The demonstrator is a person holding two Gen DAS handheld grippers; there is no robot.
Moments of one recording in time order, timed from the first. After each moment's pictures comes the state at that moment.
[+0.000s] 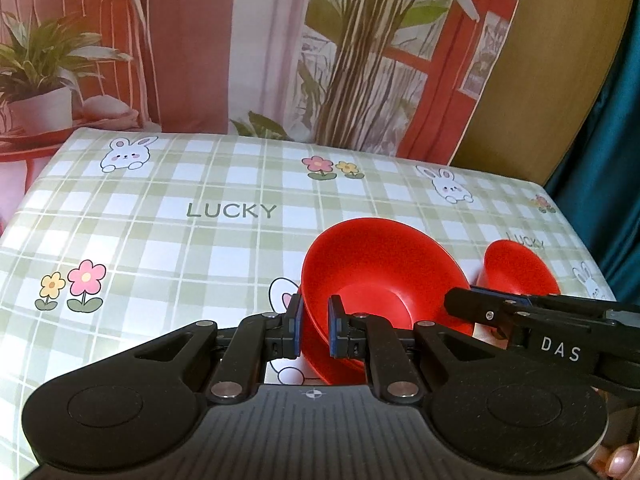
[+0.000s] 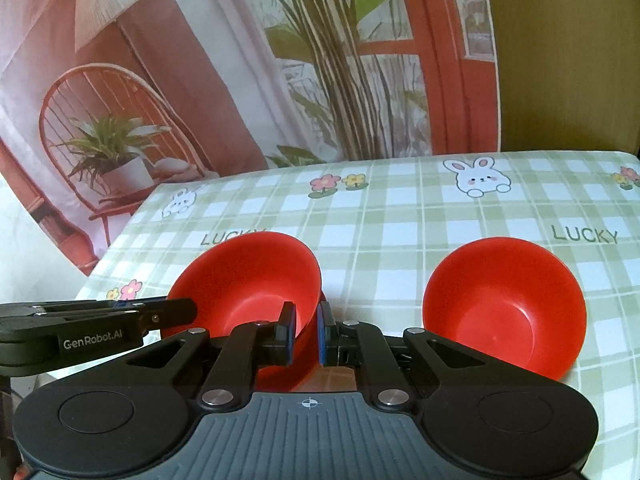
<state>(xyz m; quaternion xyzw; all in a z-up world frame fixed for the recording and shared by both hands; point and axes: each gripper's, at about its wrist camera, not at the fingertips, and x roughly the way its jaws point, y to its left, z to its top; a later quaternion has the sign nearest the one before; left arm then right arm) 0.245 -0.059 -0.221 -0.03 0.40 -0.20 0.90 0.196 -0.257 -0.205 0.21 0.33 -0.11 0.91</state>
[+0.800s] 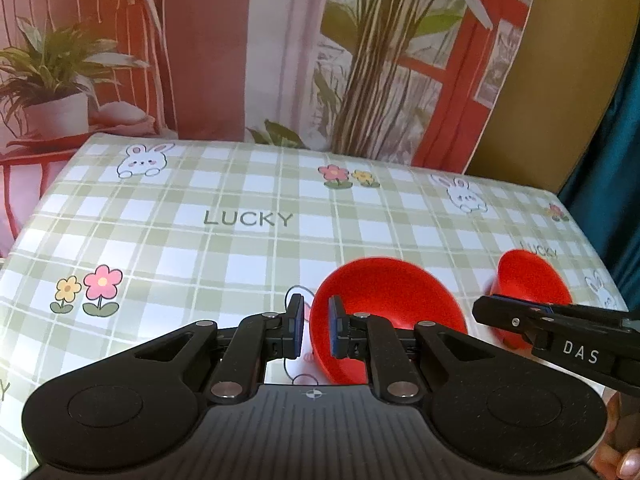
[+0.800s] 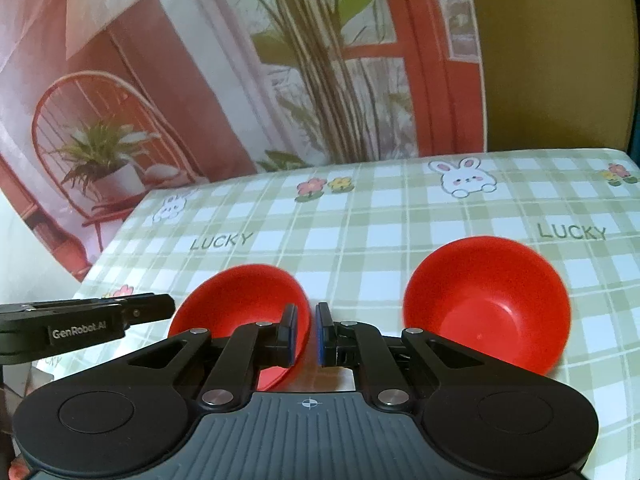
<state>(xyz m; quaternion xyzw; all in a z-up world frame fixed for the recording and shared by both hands) 0.243 -0.058 -0.214 -0.04 0.38 -0.17 0.91 0.186 -0.268 -0.202 0.22 0.32 -0.13 0.91</state>
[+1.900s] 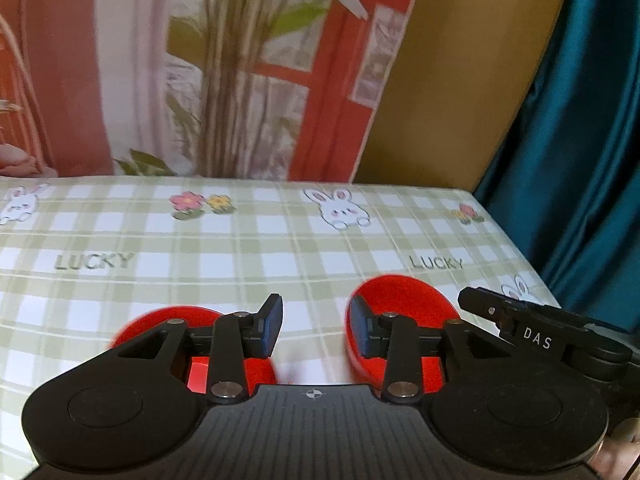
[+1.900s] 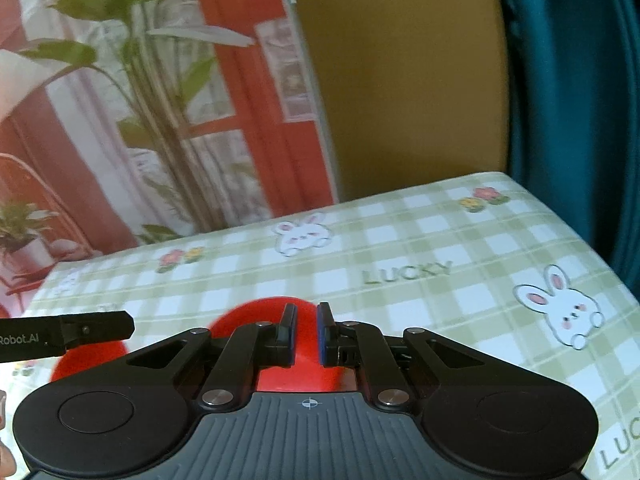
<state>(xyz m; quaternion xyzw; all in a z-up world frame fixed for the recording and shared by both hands) 0.242 -0.171 -0.199 -0.04 0.36 -0.28 0.89 0.111 -0.370 -0.213 0.22 0.25 -0.26 0.90</state>
